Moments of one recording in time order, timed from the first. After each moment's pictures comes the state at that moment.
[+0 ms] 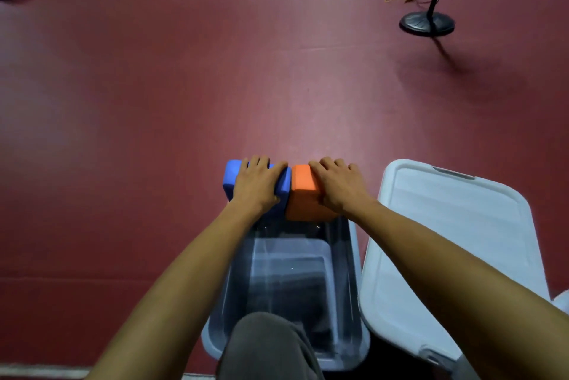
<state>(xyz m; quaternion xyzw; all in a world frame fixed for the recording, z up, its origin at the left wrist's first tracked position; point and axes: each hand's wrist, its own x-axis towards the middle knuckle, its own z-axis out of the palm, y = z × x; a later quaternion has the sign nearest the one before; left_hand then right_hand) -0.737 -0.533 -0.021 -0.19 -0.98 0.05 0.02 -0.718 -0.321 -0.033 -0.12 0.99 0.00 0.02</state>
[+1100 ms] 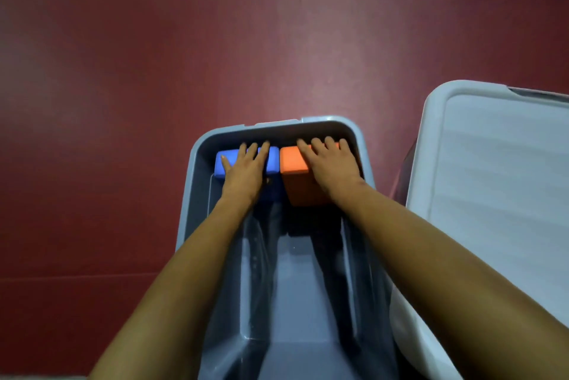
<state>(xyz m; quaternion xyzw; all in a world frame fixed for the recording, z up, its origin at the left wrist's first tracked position) -0.827 -0.531 -0.253 -0.10 -0.99 0.00 -0.14 -0.806 -0.328 -0.244 -0.11 0.99 0.02 0.10</state>
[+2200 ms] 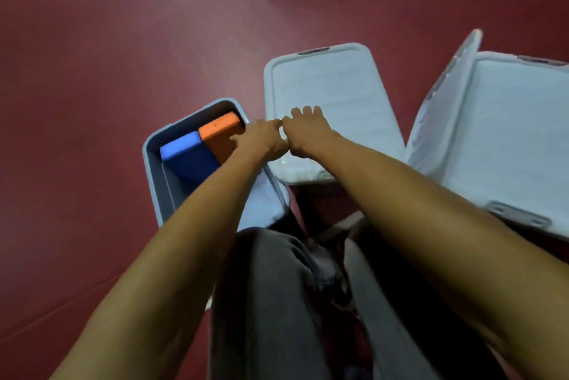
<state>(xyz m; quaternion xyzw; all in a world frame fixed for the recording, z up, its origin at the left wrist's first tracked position) -0.532 -0.340 -0.008 -0.24 -0.95 0.01 -0.21 -0.467 -0.240 -0.008 0.09 0.99 -0.03 0.11</state>
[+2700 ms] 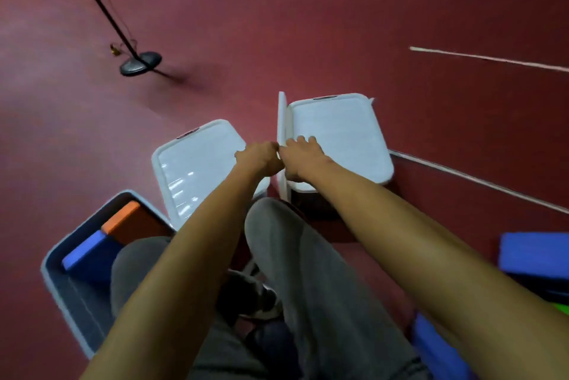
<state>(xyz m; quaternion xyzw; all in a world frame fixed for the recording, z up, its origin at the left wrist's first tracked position) -0.251 -0.186 0.104 -0.47 -0.87 0.05 -0.14 -0.149 -0.139 0.096 0.32 0.94 0.00 0.07</state>
